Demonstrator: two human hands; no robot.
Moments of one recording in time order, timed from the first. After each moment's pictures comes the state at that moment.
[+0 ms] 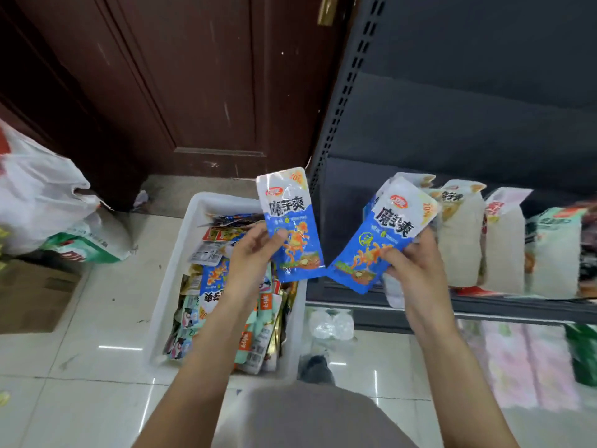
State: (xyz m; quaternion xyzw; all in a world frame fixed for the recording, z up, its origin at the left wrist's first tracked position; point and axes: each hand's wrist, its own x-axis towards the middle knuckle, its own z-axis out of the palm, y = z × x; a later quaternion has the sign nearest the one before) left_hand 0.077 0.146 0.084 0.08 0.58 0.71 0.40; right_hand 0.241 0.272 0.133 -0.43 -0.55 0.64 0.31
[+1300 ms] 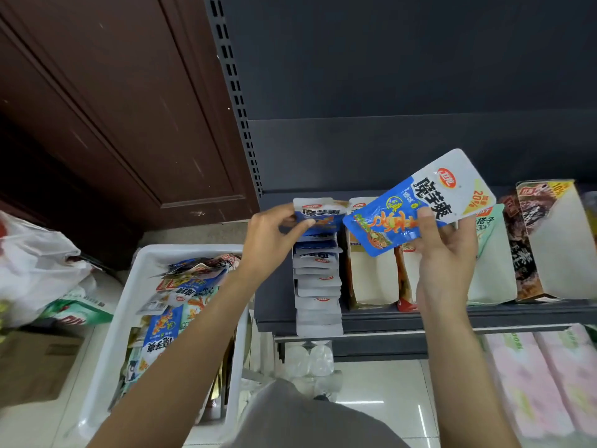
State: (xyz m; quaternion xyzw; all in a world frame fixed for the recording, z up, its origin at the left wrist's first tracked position) left_hand 0.145 0.310 0.127 0.49 0.73 0.46 0.09; right_hand 0.341 0.402 0.155 -0.40 -0.48 0.56 0.54
